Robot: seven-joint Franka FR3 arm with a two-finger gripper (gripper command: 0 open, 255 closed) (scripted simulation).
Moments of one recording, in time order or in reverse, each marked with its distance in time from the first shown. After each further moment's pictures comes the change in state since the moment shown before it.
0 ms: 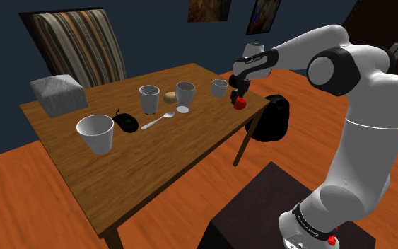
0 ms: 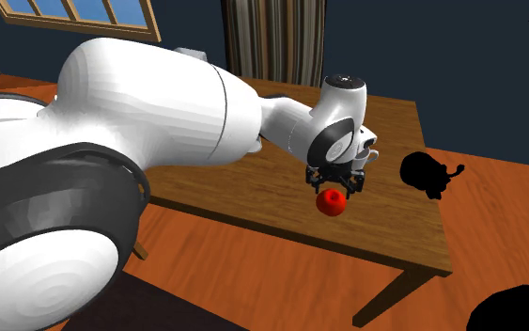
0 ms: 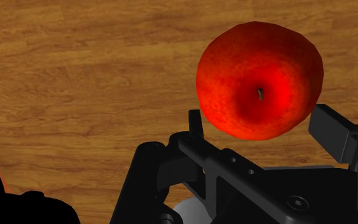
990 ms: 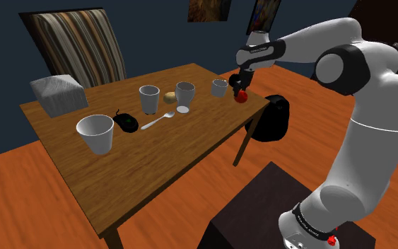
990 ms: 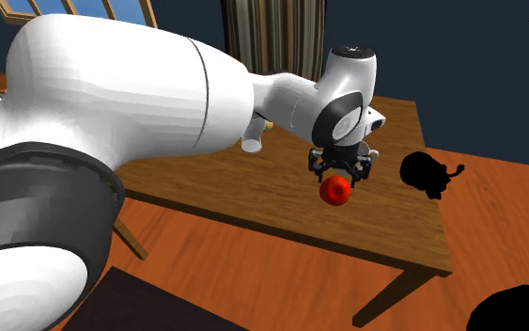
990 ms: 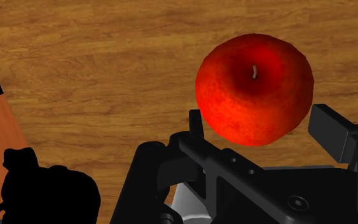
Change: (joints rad) arm 0.006 -0.056 -0.009 0.056 -0.017 -0.111 0.003
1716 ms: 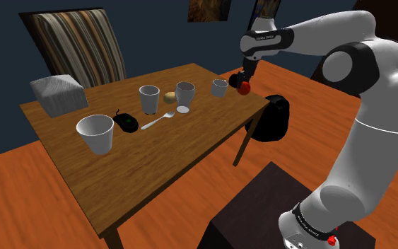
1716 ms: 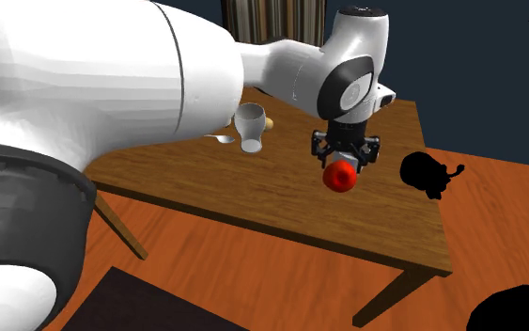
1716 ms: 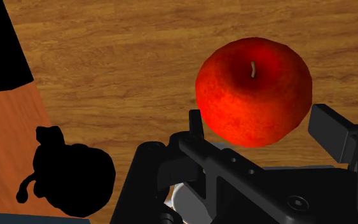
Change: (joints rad) arm 0.004 -0.047 -0.006 0.083 -0.013 -0.128 0.001
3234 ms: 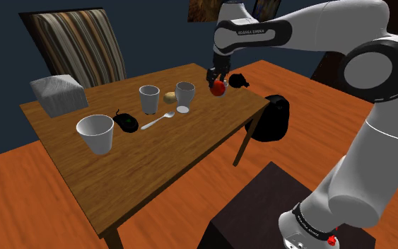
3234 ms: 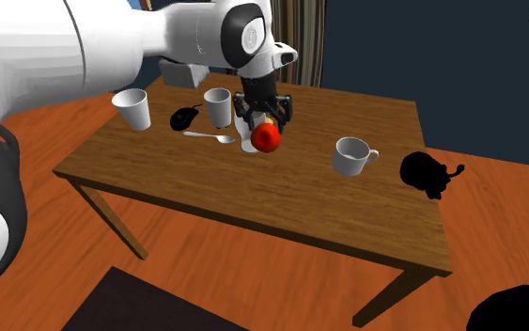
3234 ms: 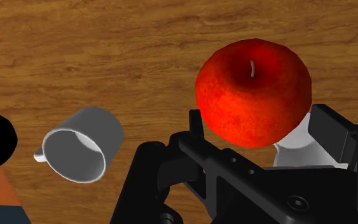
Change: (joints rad) arm 0.236 -0.107 0.116 -0.039 -0.089 -0.095 0.368
